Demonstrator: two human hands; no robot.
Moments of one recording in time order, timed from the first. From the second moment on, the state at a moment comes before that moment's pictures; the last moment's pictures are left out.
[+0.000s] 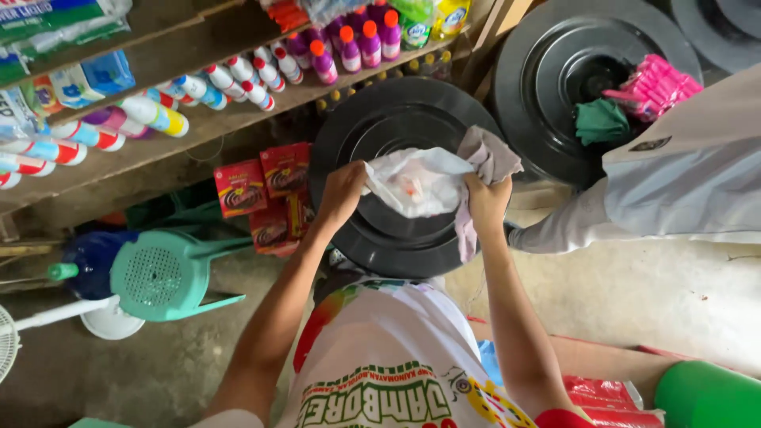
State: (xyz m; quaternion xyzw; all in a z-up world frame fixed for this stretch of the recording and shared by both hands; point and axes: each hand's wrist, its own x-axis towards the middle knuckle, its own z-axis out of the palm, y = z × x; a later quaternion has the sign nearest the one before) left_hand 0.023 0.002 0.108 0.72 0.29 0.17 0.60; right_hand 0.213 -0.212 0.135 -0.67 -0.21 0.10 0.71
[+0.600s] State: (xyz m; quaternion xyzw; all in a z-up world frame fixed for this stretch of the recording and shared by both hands) left_hand 0.038 0.004 0.078 0.74 0.24 0.13 0.61; right_hand 0.269 -0.236 0.154 -0.63 -0.14 0.33 0.68
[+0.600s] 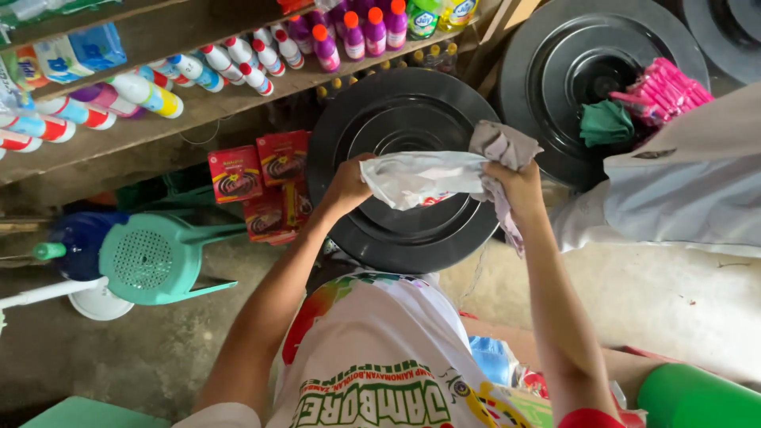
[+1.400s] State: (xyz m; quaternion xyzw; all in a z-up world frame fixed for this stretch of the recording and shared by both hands) left_hand 0.019 -0.064 0.215 0.97 -0.10 0.11 0.19; right_hand 0.218 -0.218 0.122 -0.69 -0.35 0.25 0.58
